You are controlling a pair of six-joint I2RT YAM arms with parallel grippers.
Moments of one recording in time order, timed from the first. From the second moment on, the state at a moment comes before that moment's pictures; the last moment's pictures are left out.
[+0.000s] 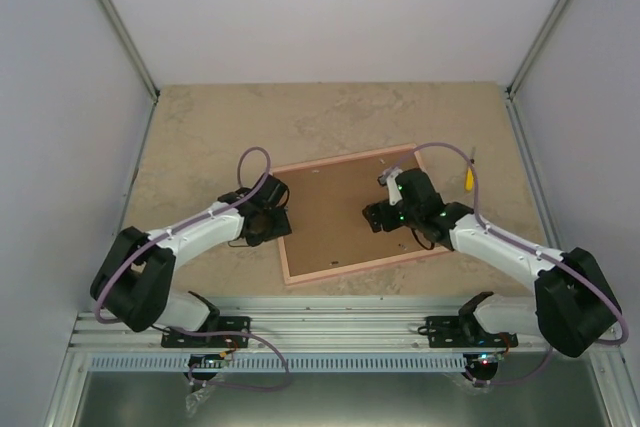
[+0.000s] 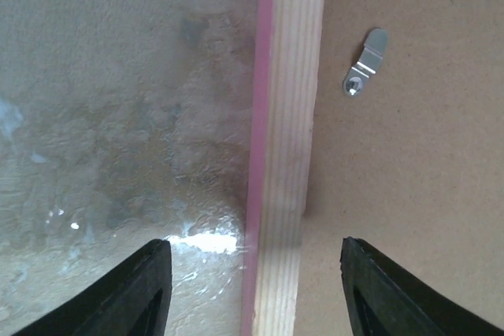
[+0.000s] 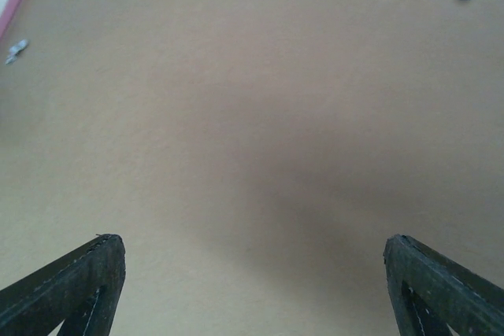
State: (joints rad) left arm -0.57 1.39 0.73 -0.56 -0.03 -0.85; right arm 0.59 1.27 0.67 -0.22 -0.04 0.19
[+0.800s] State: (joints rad) left arm -0.63 1.51 0.77 -0.50 -0.04 -0.83; right arm 0.81 1.36 0.71 -0.22 0.05 0.13
